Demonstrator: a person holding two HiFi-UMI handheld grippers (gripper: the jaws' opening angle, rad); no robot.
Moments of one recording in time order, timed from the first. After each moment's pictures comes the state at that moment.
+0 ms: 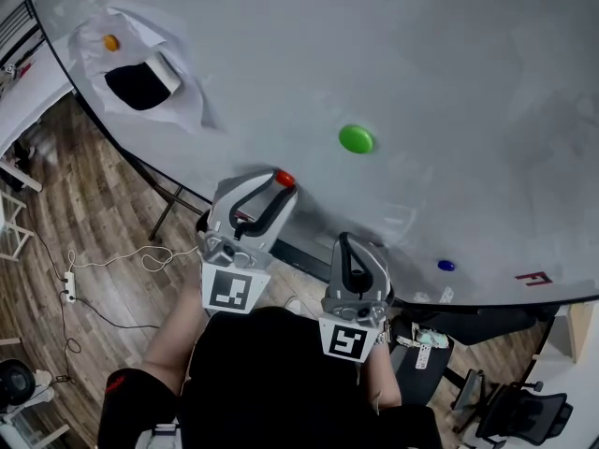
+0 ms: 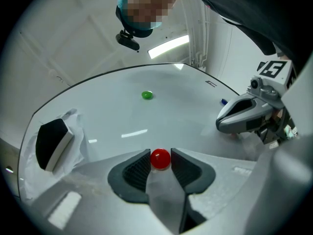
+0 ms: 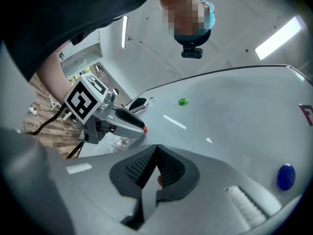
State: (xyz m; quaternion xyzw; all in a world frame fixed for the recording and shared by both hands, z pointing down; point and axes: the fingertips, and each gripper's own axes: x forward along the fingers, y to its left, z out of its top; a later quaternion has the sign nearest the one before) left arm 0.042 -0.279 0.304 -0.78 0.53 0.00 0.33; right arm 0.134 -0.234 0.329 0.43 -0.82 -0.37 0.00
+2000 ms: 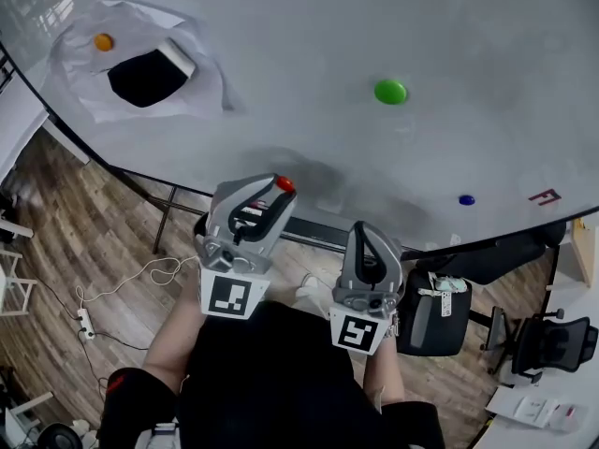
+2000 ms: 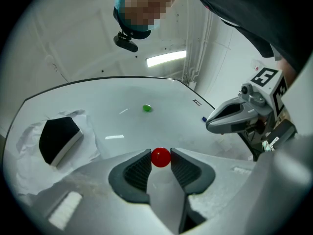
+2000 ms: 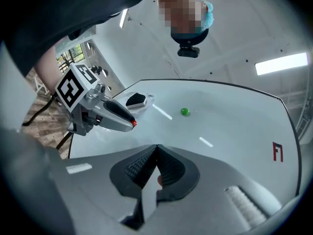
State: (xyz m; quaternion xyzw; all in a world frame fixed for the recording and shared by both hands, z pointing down) left arm 0.012 -0.225 0.317 -0.84 0.44 0.02 0.32; right arm 0.108 -0.181 0.329 0.54 -0.76 -0.36 0.05
